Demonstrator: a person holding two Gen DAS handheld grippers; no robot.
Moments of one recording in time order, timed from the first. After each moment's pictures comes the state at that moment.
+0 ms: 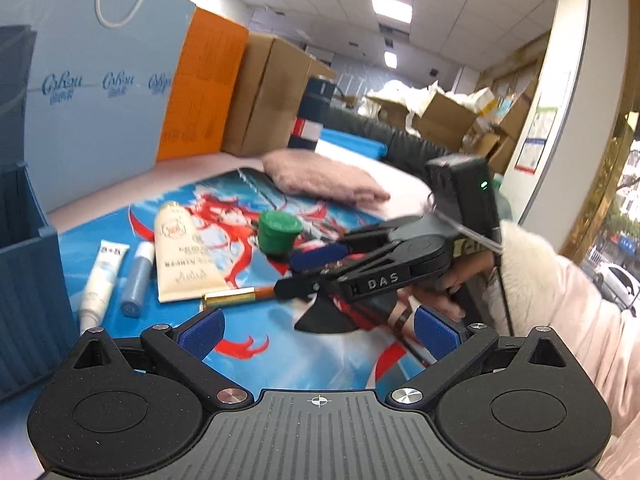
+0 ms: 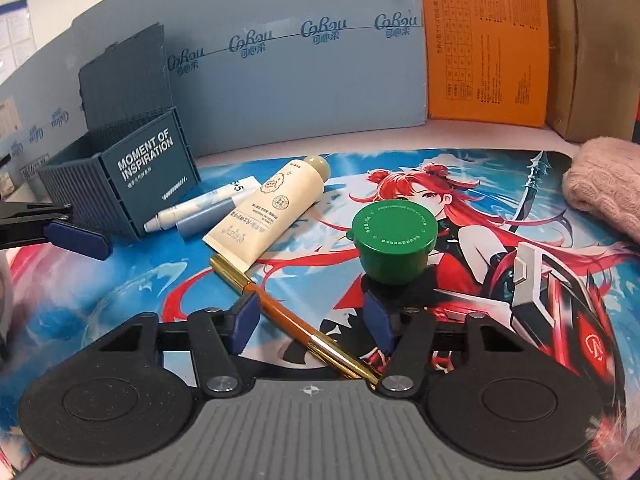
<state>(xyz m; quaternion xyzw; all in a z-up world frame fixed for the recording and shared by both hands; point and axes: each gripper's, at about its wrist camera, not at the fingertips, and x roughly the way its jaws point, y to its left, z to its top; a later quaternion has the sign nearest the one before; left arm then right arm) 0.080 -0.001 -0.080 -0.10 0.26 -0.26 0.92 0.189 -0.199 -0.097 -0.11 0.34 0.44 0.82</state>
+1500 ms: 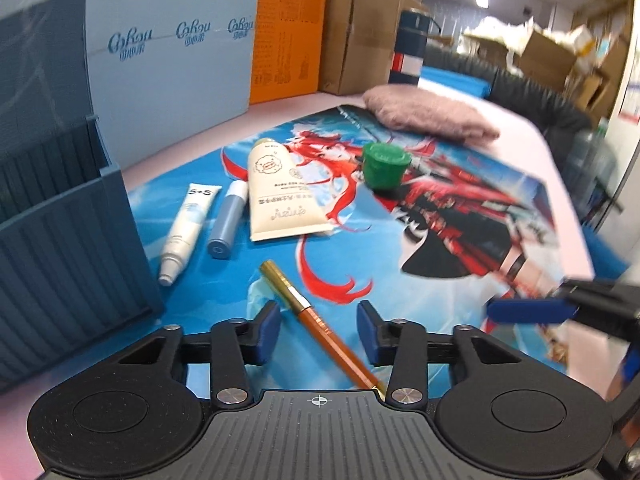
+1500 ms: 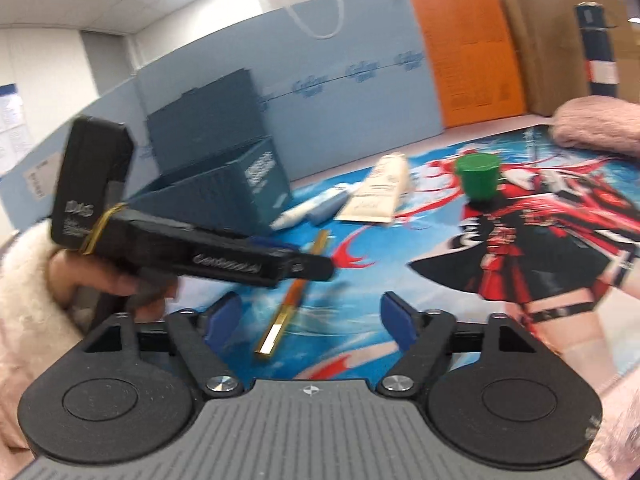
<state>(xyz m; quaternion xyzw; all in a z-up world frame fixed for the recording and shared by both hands) 0.093 -0.013 -0.096 -0.01 0.36 -0.10 0.93 0.027 -0.207 -0.088 0.02 0.30 0.39 0.87</state>
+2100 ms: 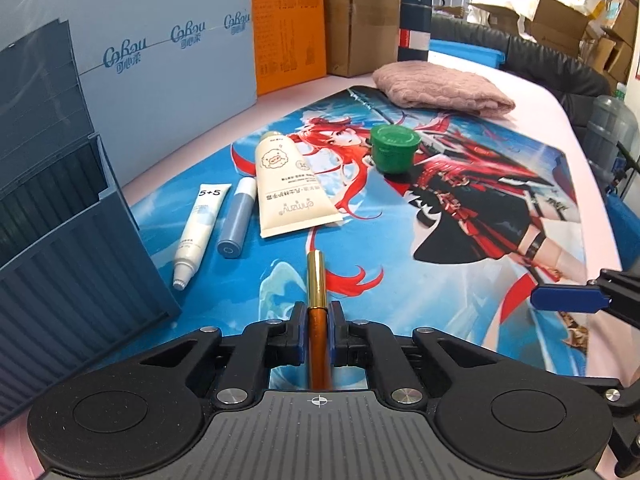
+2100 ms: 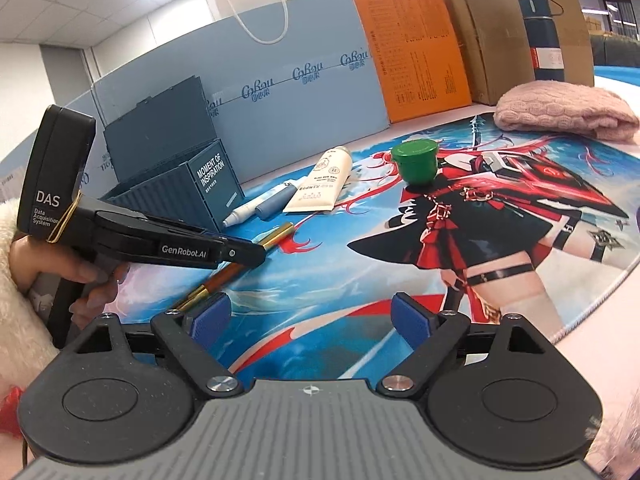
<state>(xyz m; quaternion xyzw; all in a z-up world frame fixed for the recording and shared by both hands) 0.095 -0.026 -0.088 0.03 0.38 -0.07 0.92 0.019 -0.234 -0.097 0.05 0.30 0.35 0.88</state>
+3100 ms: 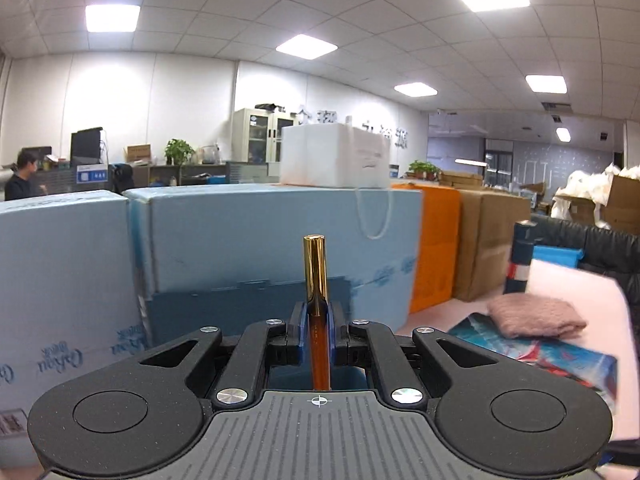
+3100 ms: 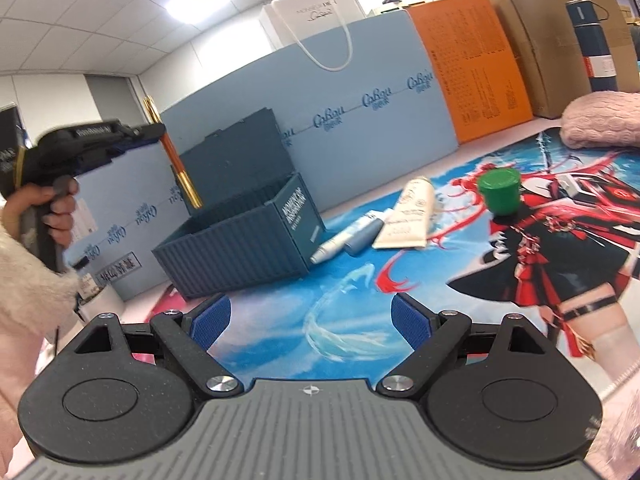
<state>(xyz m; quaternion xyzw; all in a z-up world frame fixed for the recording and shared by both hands) 0.014 0.107 0.054 -0.02 0.12 0.09 0.99 0.016 -0.198 -0.064 0.11 0.28 0.43 0.85</state>
